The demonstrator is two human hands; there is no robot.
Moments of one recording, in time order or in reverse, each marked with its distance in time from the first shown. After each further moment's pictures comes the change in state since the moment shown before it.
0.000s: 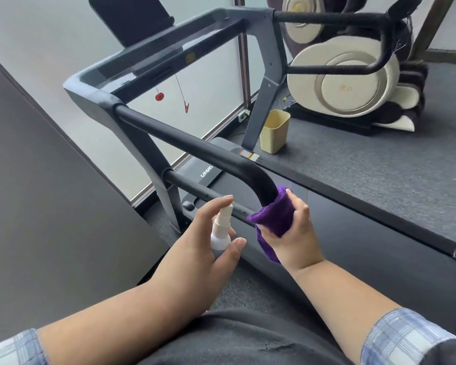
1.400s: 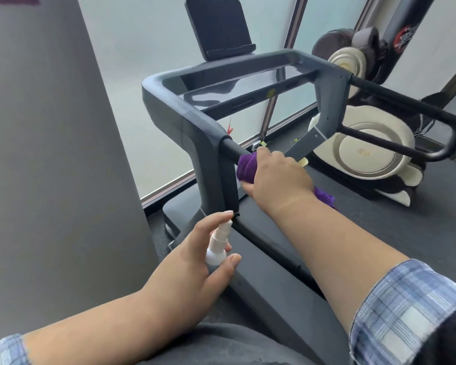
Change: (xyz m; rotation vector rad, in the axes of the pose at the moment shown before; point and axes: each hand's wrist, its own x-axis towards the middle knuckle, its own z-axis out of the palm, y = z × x) left_hand 0.067 -0.218 -0.174 -0.240 0.087 -0.013; right_hand 0.218 -0.208 0.265 -1.124 -0.238 -0.270
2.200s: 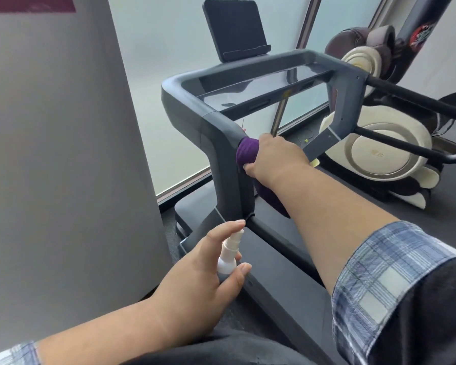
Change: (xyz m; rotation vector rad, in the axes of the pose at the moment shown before) left_hand -0.016 -0.011 -0.021 0.035 -0.015 -0.011; right_hand 0.060 -0.037 -0.001 0.083 -0.190 0.076
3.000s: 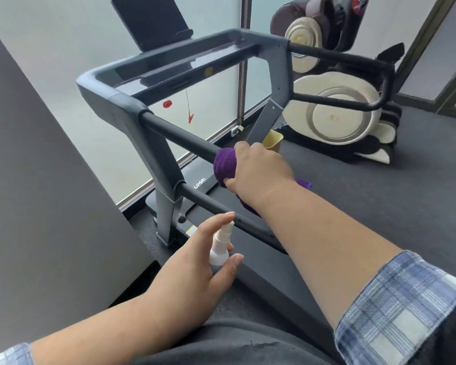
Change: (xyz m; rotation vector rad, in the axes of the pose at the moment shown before) left_hand -0.057 0.126 0.155 0.102 -0.074 0.037; right_hand -0.175 0.178 -0.010 0.018 0.147 -0.045
